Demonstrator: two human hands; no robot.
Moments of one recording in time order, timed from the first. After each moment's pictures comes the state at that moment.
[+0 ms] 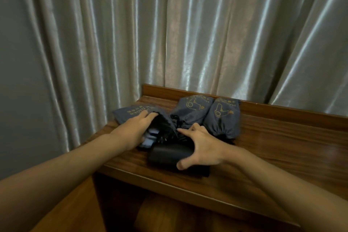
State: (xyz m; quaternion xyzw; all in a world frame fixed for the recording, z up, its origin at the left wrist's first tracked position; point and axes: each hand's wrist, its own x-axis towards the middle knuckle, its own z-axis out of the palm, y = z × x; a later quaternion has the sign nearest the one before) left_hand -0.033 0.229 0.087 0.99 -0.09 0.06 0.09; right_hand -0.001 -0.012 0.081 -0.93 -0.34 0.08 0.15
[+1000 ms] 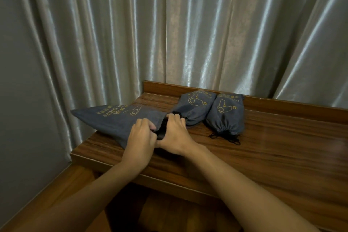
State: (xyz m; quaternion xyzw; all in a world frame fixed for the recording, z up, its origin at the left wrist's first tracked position) left_hand -0.050 0.193 0.040 0.91 0.02 0.29 0.31; right_hand 0.020 0.079 0.047 -0.94 -0.24 -0.02 0.26
